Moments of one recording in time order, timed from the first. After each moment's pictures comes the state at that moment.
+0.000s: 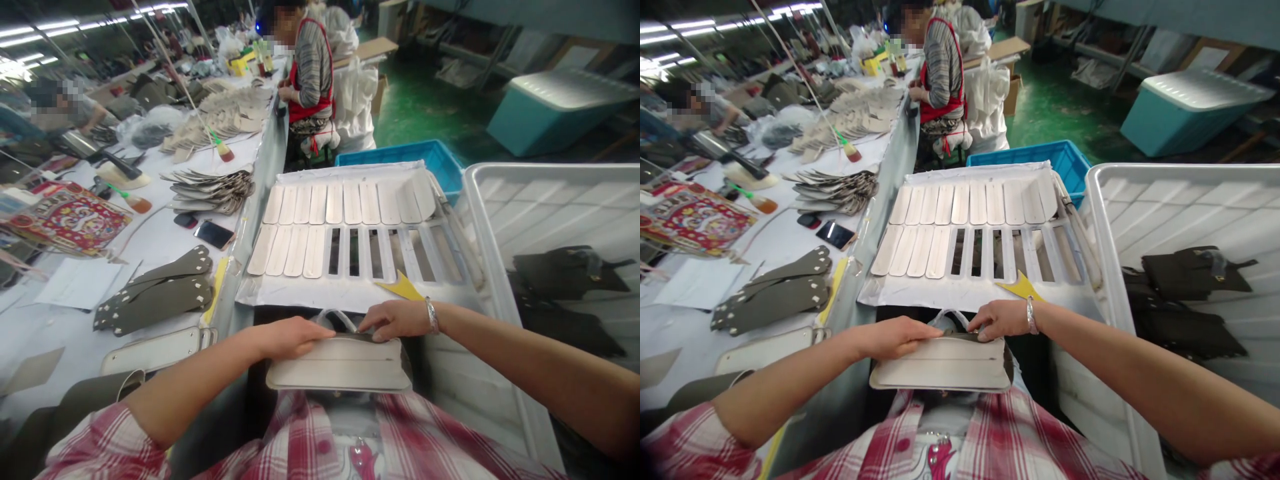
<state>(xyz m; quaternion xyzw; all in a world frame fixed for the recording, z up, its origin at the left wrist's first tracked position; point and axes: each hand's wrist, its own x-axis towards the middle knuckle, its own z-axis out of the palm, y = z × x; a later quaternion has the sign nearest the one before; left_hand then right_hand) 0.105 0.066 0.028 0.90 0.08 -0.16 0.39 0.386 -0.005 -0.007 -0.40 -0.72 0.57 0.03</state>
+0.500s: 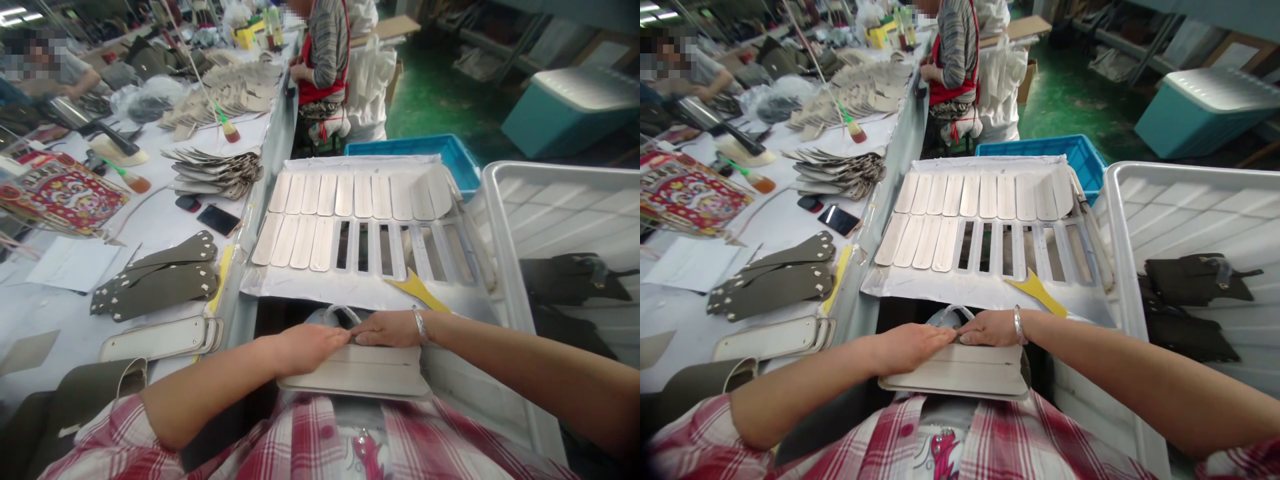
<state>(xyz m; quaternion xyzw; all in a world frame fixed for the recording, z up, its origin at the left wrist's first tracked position) 0.097 0.039 0.008 0.94 0.07 -0.14 0.29 0.325 0.005 0.003 -0.35 -0.69 0.63 0.06</state>
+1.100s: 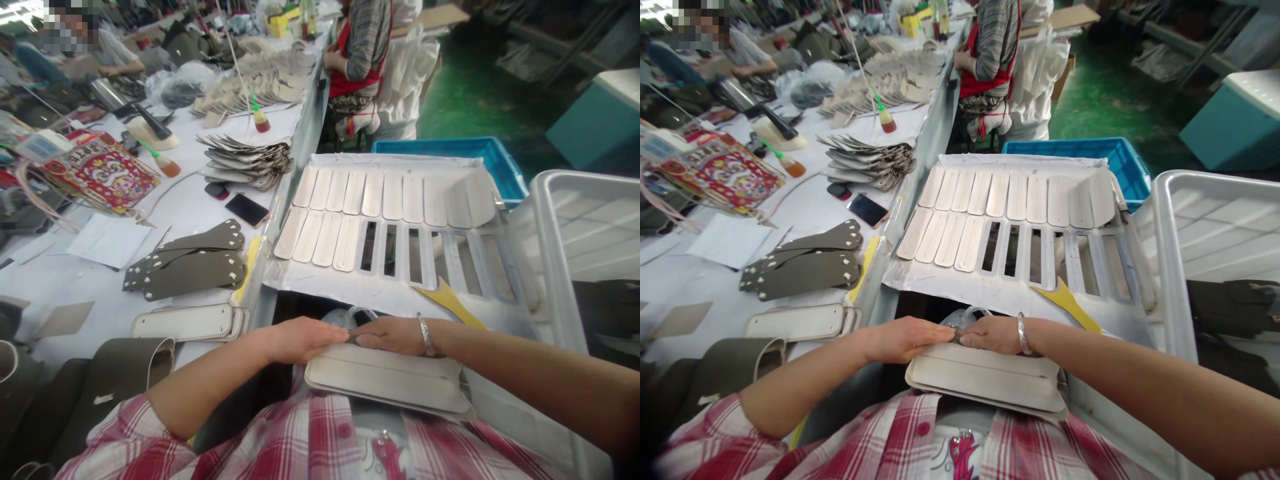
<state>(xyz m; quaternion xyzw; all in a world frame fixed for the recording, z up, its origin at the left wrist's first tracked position) 0.028 0.074 0.001 0.91 0.08 -0.06 0.40 0.269 0.030 -0.006 -0.33 -0.70 0.63 0.02</state>
